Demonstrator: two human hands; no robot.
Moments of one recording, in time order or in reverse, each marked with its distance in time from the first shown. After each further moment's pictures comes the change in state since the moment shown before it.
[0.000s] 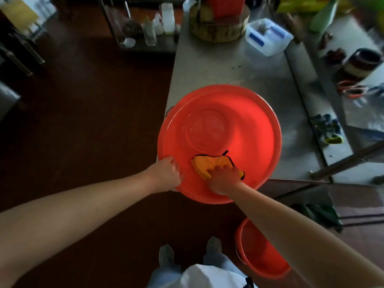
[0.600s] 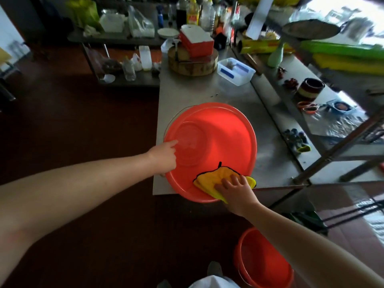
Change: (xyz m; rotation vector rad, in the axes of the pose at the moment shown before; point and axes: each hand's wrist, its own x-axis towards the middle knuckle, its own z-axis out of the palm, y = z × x) left_hand -0.020 -0.092 -0.039 0.302 -0.183 -0.046; right_hand -0.072 0.015 0.000 -0.279 0.231 -0.055
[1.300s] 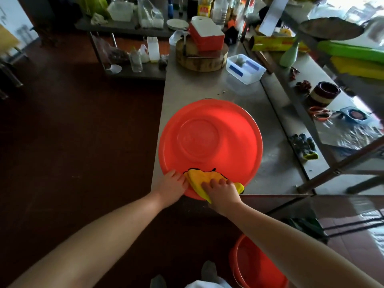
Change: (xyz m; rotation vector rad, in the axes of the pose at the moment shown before) left_hand 0.040 0.100 0.028 -0.487 0.267 -0.228; right_hand 0.044 -0.022 -0.022 0.051 0.020 -0.008
